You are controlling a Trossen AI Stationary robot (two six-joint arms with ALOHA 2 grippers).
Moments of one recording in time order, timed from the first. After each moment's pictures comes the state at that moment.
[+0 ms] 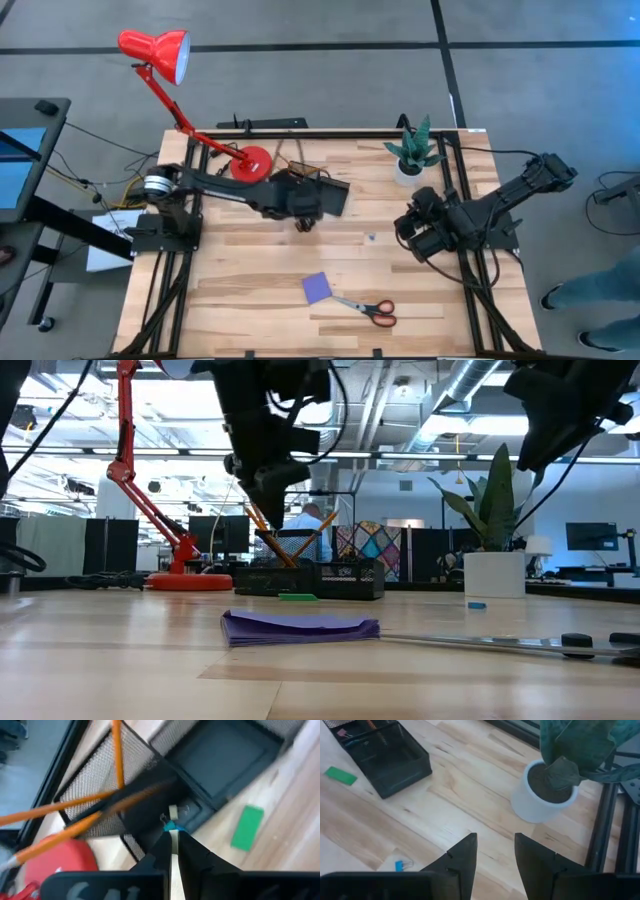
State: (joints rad) left arm -0.01 1.80 1.33 -0.80 -0.56 -0.40; right arm 0.48 1.24 0.98 -1.39 0.76 1.47
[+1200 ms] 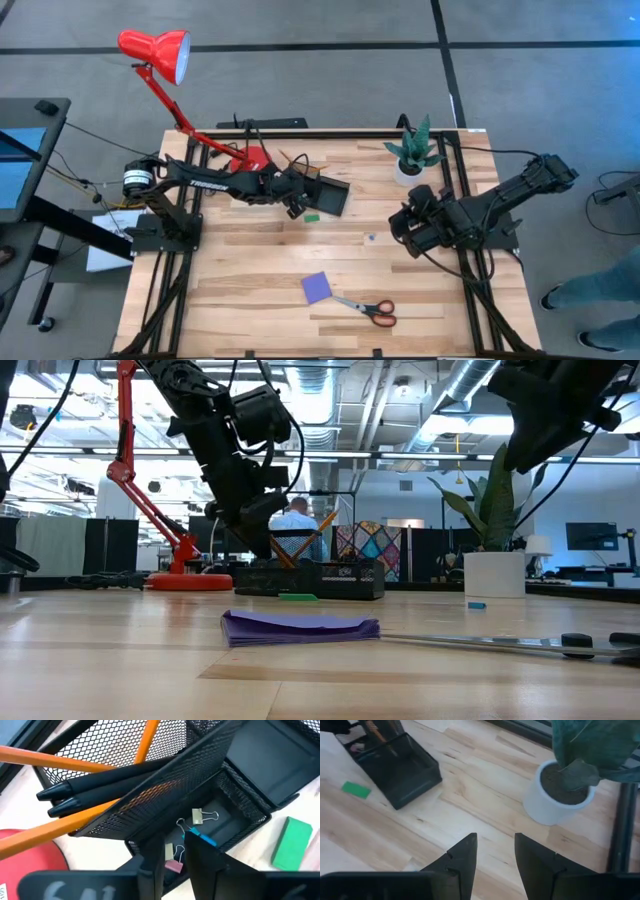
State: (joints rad) left arm 0.19 1.65 0.94 -0.31 -0.37 -0.32; right arm 0.43 1.24 0.98 -1.28 0.76 1.43
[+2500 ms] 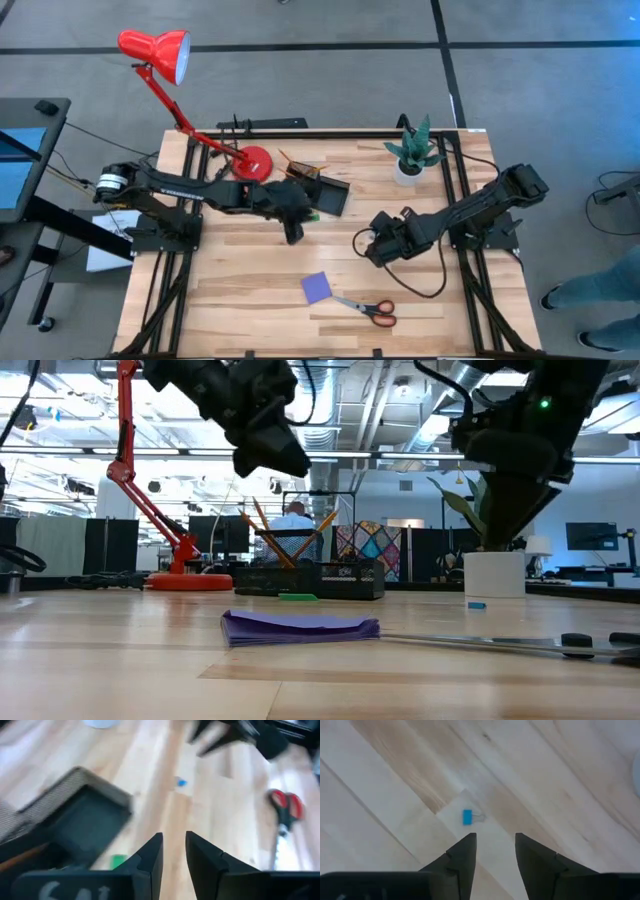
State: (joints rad) left arm 0.00 1.46 0.94 -0.11 -0.05 -0.27; right arm 0.36 1.56 0.98 -0.90 0.42 1.02
